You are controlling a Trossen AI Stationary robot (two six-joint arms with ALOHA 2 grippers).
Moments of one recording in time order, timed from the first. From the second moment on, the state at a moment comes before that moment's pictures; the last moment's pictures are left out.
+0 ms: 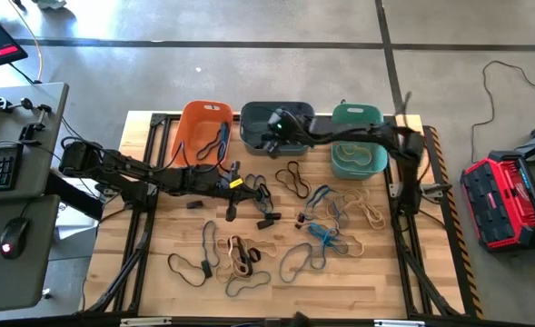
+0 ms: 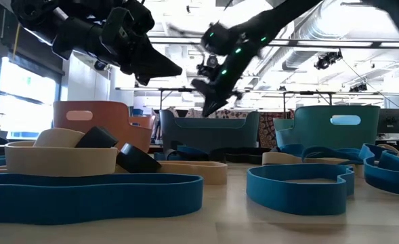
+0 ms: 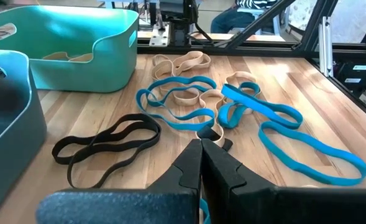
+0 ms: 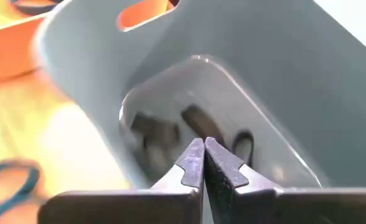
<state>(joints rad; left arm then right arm) -0.01 1.39 0.54 0.54 0.02 -0.01 -0.37 1.91 1.42 -0.35 0.26 0.12</state>
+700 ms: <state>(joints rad) -0.01 1.33 0.55 0.41 0.02 -0.01 0.00 1.53 0.86 0.01 0.28 0.27</state>
